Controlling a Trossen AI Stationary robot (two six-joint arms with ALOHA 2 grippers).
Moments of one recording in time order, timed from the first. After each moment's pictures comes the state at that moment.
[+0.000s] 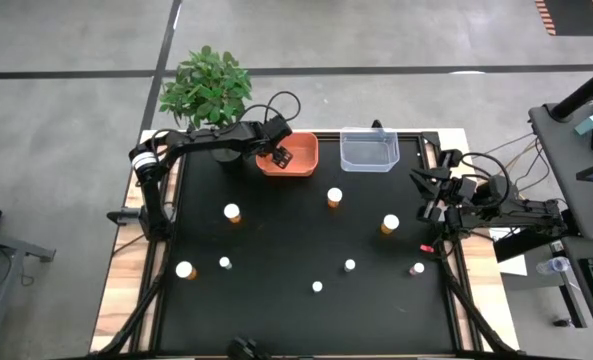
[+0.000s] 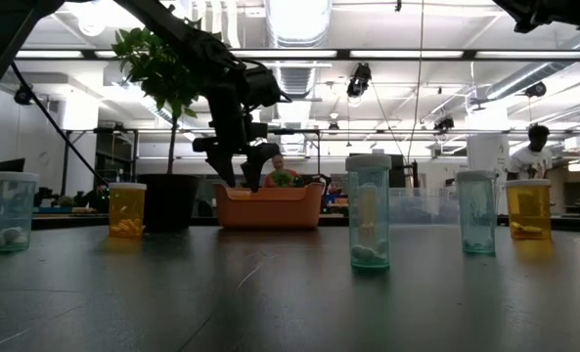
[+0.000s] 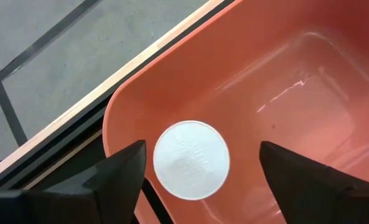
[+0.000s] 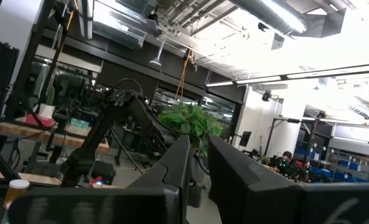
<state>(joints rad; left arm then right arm) 0.53 1.85 1.38 -0.60 -0.37 -0.30 -0.02 0.12 0.26 0.27 0.21 -0.44</state>
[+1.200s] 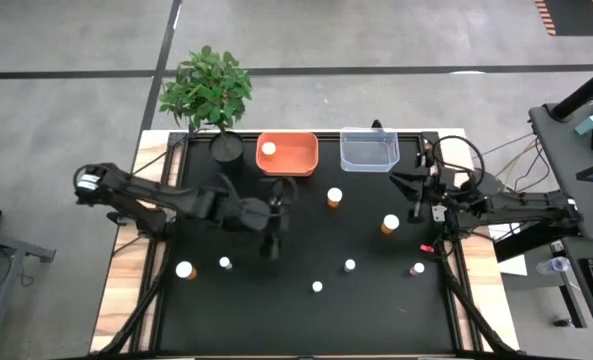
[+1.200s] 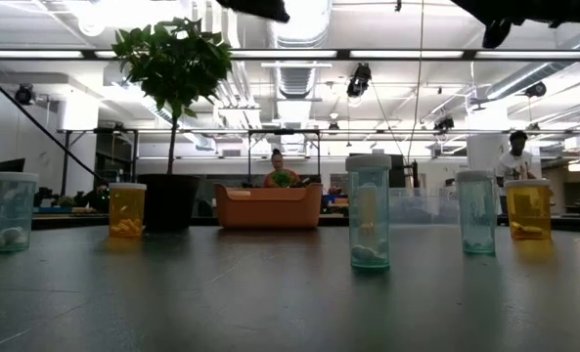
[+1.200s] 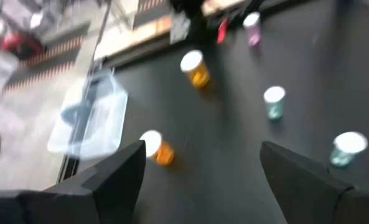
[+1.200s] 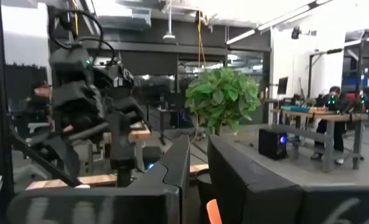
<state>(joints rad) -0.23 1.42 1.26 -0.39 -0.37 0.21 -0.02 0.49 0.36 0.33 0.20 -0.08</state>
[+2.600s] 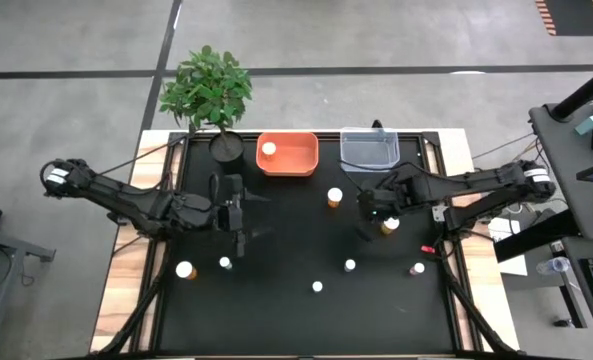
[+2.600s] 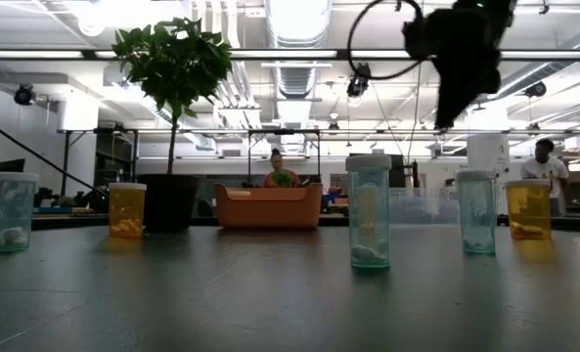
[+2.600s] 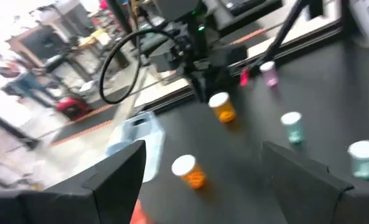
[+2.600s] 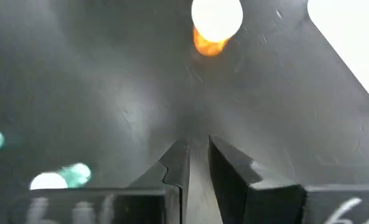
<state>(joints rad) -0.29 1.04 0.85 -0.05 -0.48 0.37 0.06 1.34 1.08 -0.96 0.20 0.66</state>
